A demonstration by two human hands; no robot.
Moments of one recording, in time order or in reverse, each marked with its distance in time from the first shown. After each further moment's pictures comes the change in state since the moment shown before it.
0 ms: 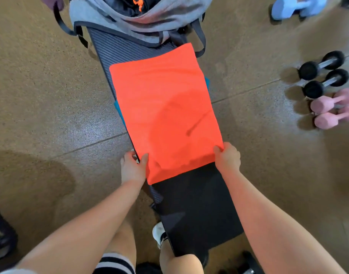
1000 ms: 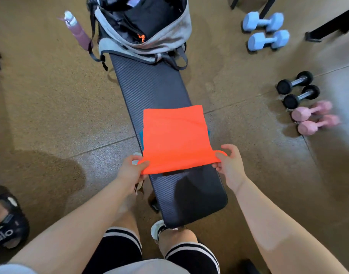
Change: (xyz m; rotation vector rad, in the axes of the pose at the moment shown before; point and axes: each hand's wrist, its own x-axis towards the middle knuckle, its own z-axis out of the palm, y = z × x) left_hand -0.156 -0.013 -0.042 -0.490 -0.196 -0.097; right_hand -0.133 0.072 -0.092 0.834 -0.161 0.010
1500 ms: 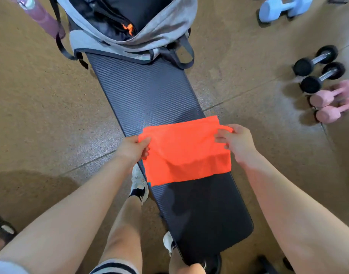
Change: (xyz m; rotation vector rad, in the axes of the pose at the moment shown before) left_hand 0.166 0.106 0.021 0.296 -0.130 0.066; right_hand 0.143 -0.070 0.077 -0.149 -0.013 -0.010
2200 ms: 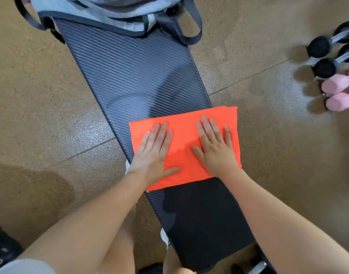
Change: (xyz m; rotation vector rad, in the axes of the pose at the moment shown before) left_hand 0.040 -0.064 0.044 1.337 -0.012 0.894; right_hand 0.032 0.088 0.057 -1.241 0.012 -0.819
